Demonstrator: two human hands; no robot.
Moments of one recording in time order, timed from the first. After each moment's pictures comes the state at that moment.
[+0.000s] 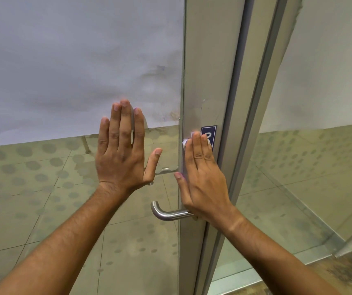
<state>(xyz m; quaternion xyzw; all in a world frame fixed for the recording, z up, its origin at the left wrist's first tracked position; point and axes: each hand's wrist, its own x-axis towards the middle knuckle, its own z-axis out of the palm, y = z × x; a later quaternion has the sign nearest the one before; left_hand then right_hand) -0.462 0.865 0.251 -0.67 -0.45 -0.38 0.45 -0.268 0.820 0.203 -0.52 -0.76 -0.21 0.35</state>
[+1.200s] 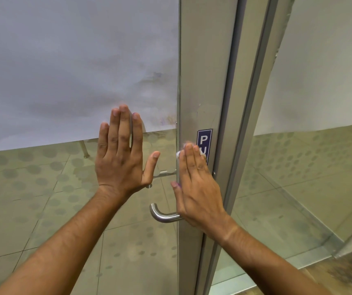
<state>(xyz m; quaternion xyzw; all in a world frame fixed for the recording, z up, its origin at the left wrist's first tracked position) -0.462 0.864 0.252 -0.67 -0.45 -0.38 0.45 -0.276 0.811 0.193 -0.53 -0.76 -0.20 0.32</state>
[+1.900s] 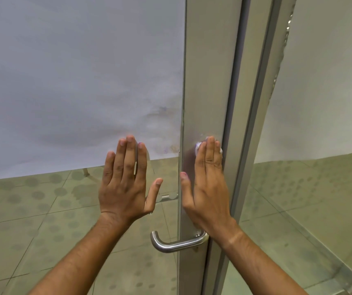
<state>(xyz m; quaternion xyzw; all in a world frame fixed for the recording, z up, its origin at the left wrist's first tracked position) -0.462 0.868 0.248 -0.67 -0.44 -0.38 0.46 -0.275 0.827 0.254 -0.53 -0.68 -0.19 0.47</state>
